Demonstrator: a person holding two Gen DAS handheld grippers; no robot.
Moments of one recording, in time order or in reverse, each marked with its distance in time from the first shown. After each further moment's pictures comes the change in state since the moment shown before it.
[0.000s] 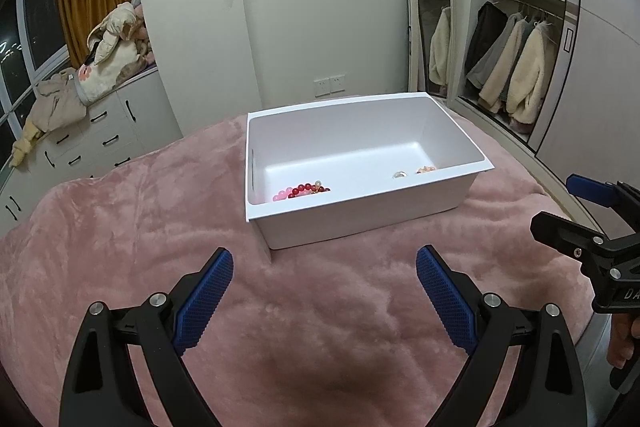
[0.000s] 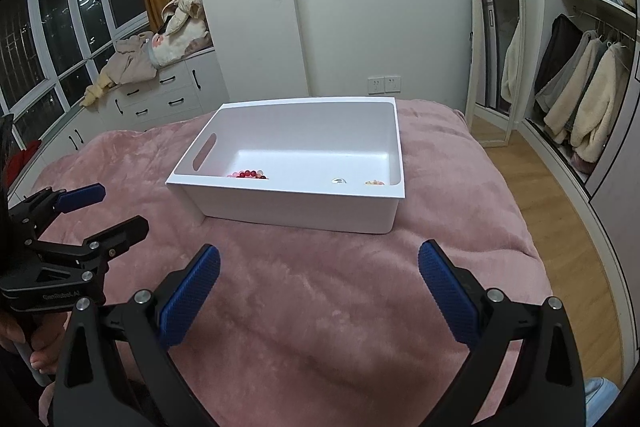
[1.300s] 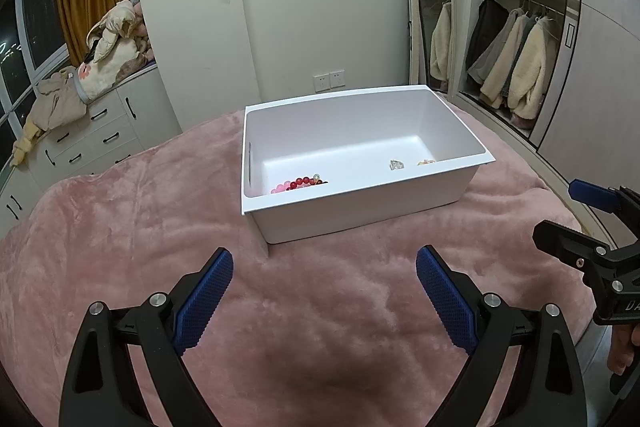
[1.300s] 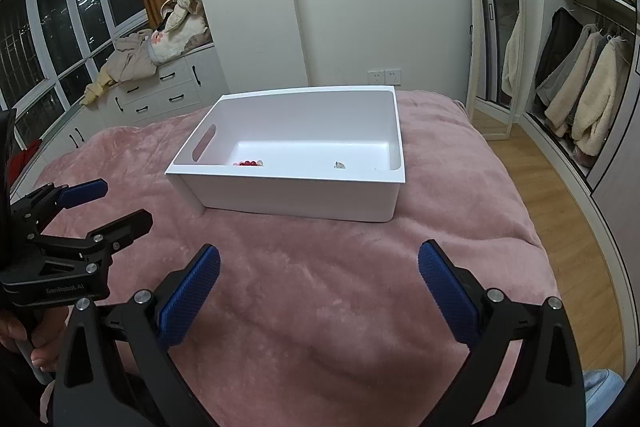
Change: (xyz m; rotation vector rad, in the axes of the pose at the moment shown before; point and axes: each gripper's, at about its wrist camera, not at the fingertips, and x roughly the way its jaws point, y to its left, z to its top) left arm 0.004 -0.002 -0.004 0.004 0.013 -0.001; right arm 0.002 0.001 -0.011 0.012 0.020 0.002
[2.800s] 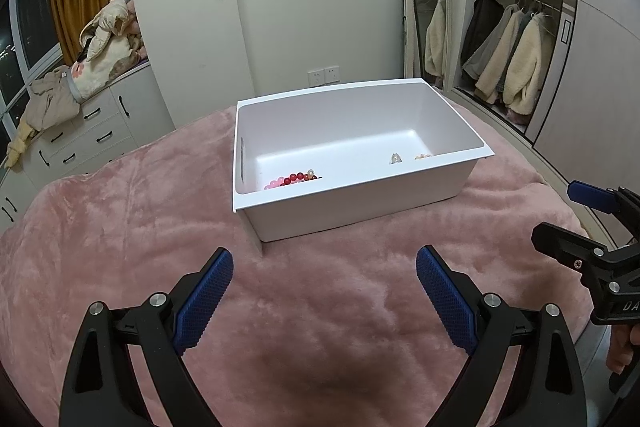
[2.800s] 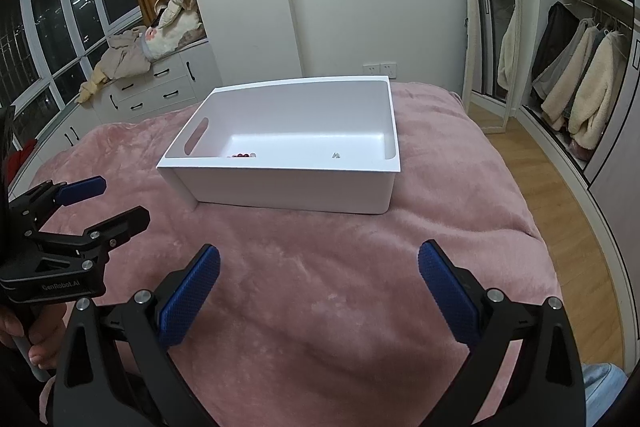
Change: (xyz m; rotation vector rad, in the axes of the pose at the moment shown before) left arm 0.010 0.001 -0.001 0.012 0.012 -0.016; right arm 0.006 -0.003 -0.004 0.008 0.017 -0.014
